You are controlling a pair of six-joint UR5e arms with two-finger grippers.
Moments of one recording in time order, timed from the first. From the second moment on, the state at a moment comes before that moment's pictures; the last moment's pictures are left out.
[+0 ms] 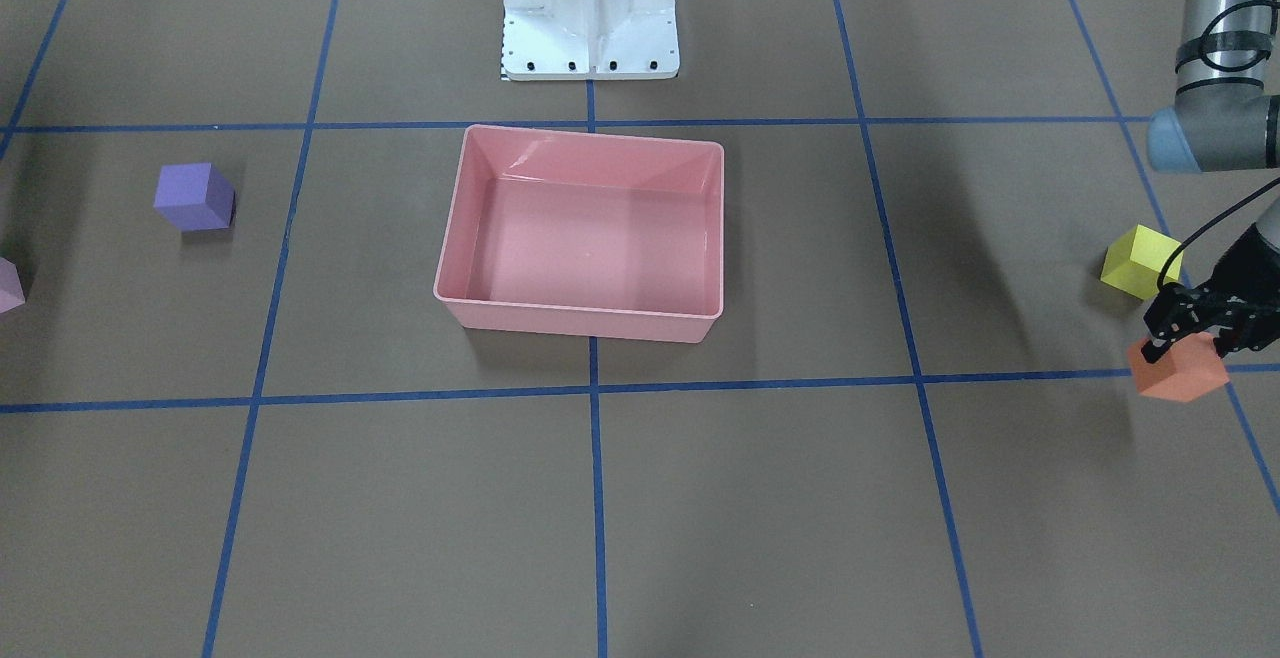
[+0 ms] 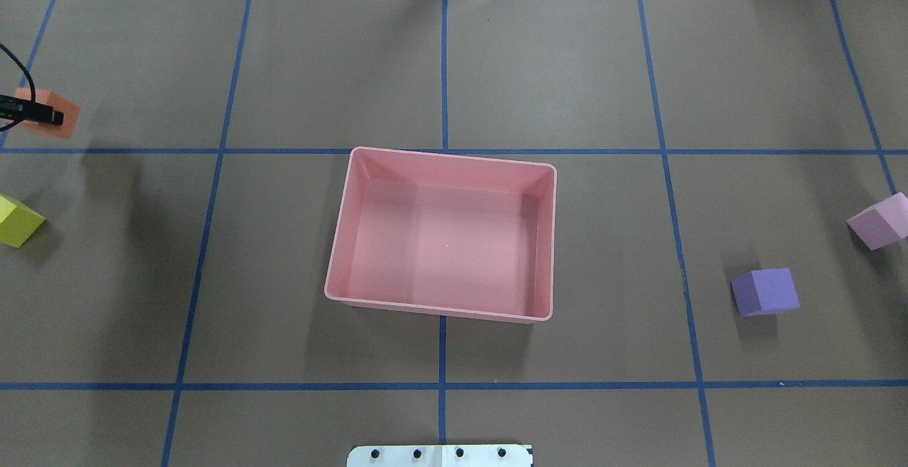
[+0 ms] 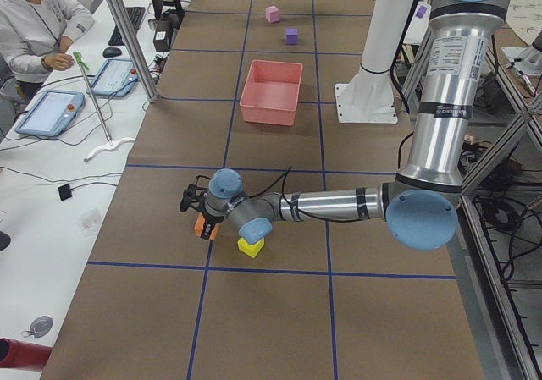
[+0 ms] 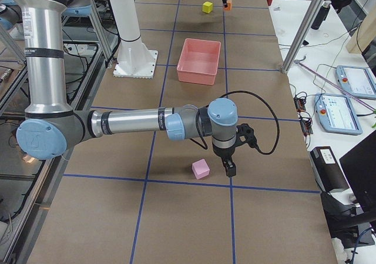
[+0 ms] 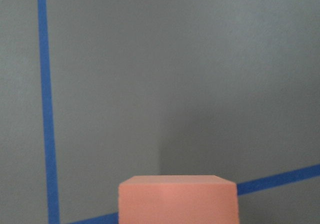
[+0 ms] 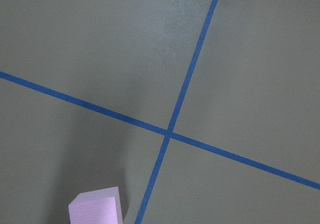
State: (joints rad) left arm -1.18 -1.75 -1.31 -2.51 -2.15 -0.70; right arm 1.58 -1.56 1.69 -1.49 2.28 -0.19
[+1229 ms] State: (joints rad) left arm -0.56 -2.06 -1.64 -2.51 -1.85 -1.31; right arm 1.58 -1.56 1.68 -1.49 2.29 -0.19
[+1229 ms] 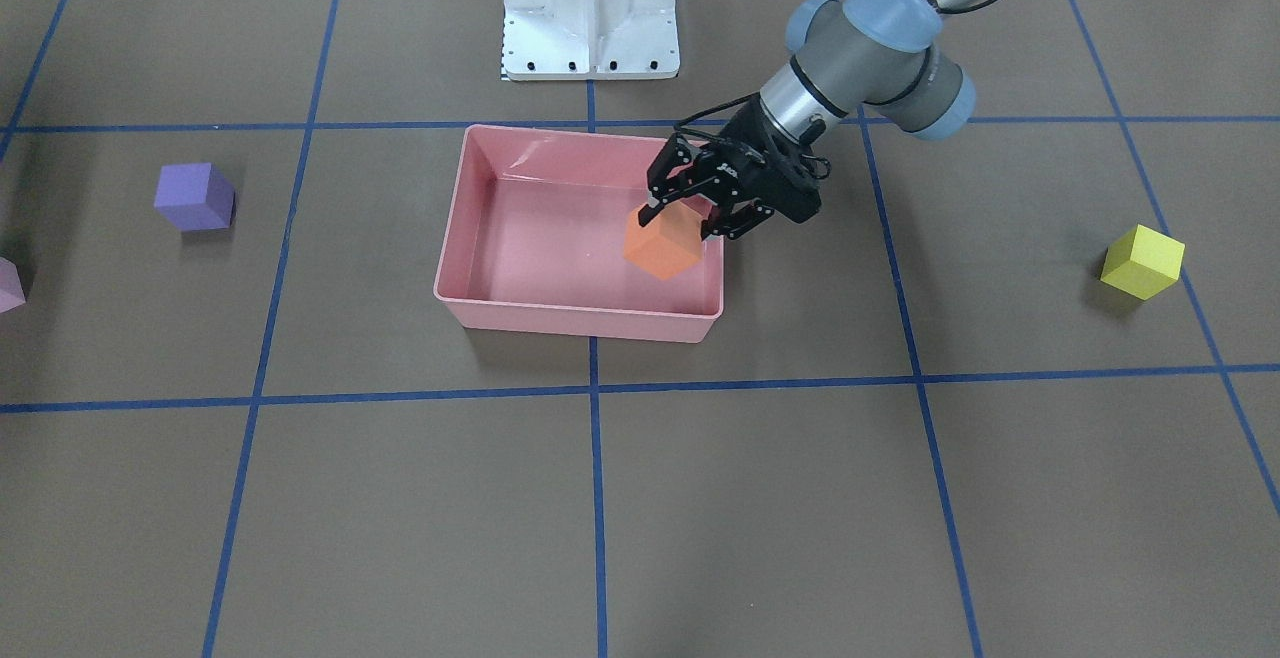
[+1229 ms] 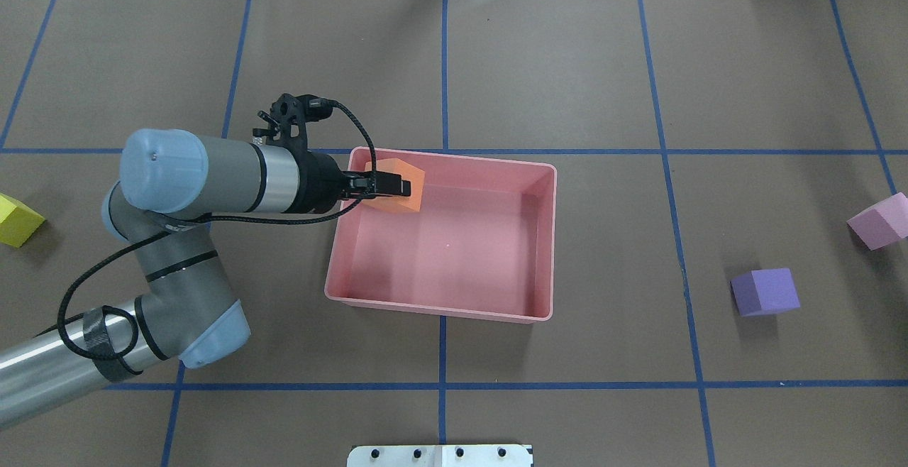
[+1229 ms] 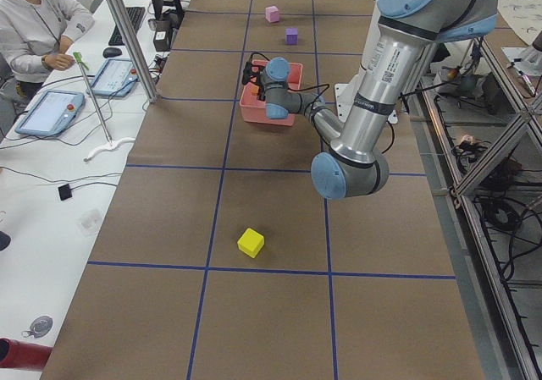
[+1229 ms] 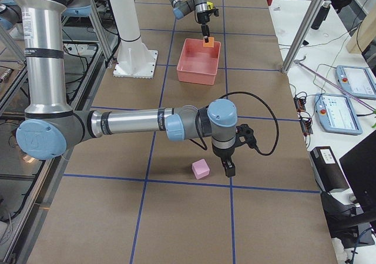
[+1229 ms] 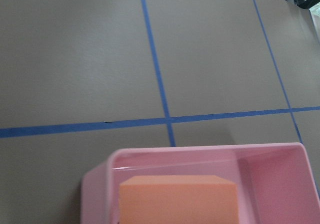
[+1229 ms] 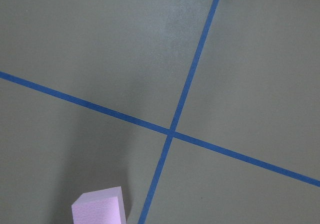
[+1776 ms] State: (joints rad) left arm -0.55 -2.05 -1.66 -2.48 -1.83 -1.31; right arm 1.57 -1.56 1.70 -1.49 2.35 -0.13
